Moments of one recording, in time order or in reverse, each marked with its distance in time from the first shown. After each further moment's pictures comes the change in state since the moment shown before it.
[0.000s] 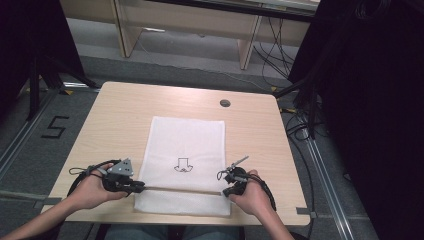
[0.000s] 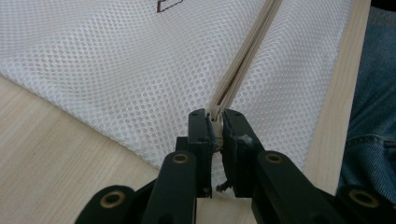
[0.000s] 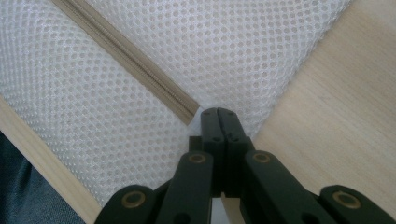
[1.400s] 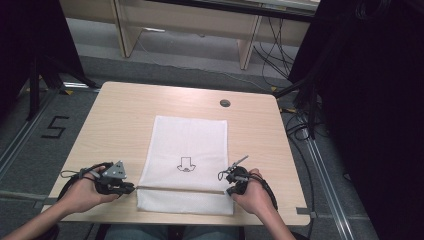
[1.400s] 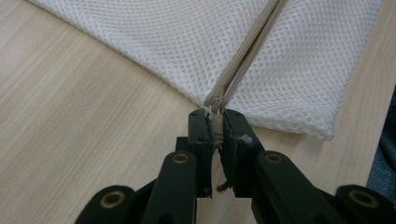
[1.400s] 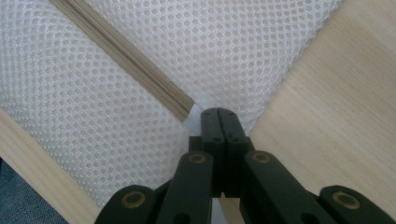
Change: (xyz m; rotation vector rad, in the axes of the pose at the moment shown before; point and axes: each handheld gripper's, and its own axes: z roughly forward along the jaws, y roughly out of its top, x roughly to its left) left arm 0.007 -0.019 -0.012 0.101 0.090 0.007; right arm -0.002 0.000 -0.003 0.036 -0.066 -0.010
